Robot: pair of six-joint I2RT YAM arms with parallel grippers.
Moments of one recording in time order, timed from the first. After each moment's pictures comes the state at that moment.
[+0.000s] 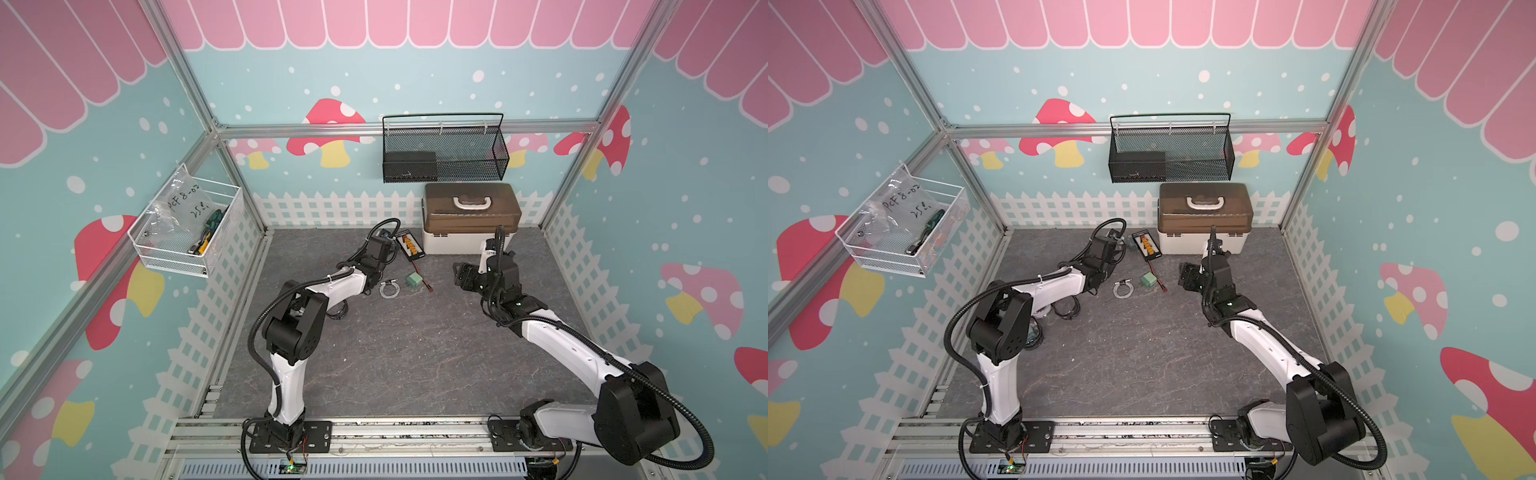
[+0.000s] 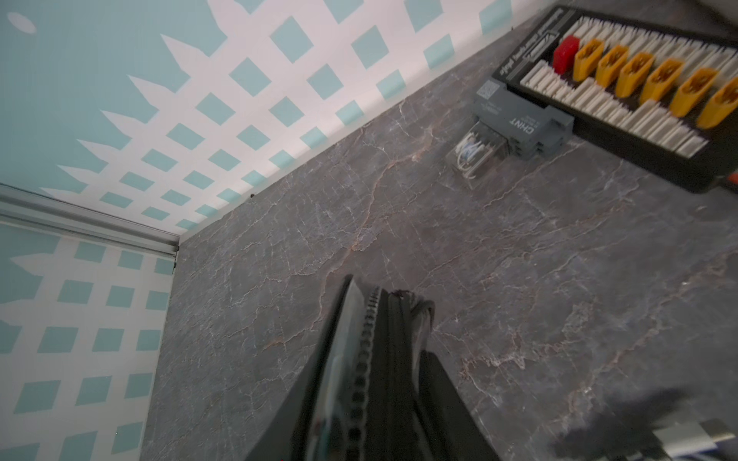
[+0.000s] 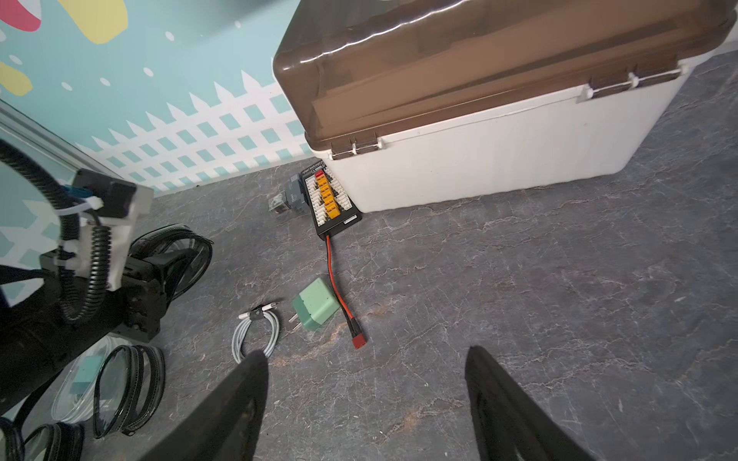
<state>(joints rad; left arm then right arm) -0.48 2.05 1.44 -0.12 -0.56 0.21 0.37 1.30 0.85 0.00 0.09 0.45</state>
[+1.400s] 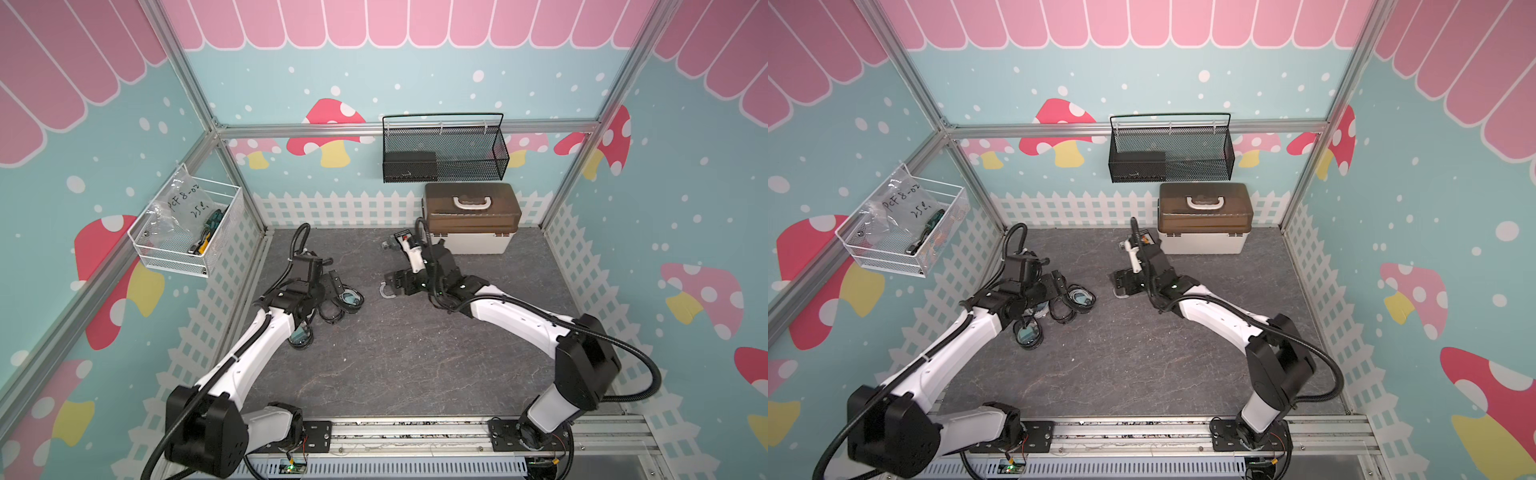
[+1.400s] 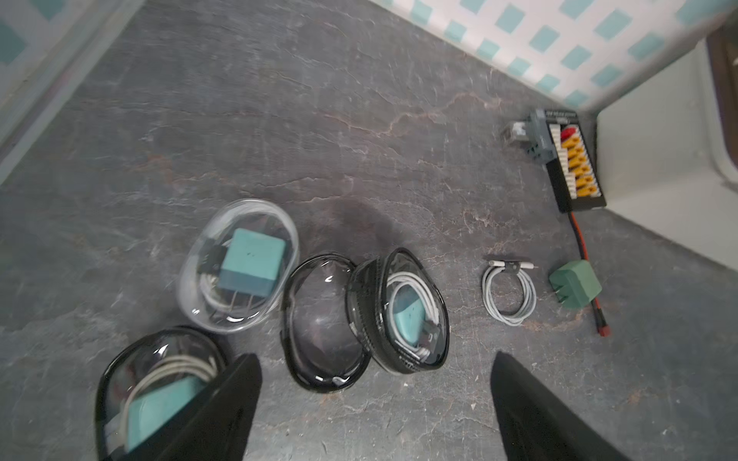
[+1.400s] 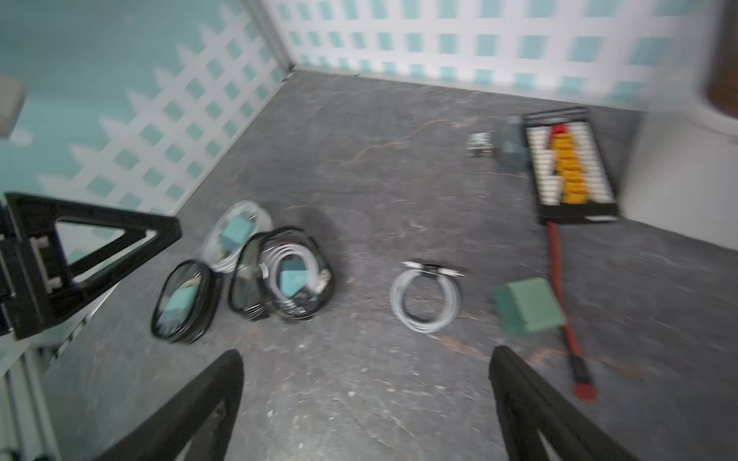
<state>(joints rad) -0.20 1.15 0.91 -0.53 -0.16 -0.60 0.78 1.70 1.30 -0.12 -0.06 0.29</state>
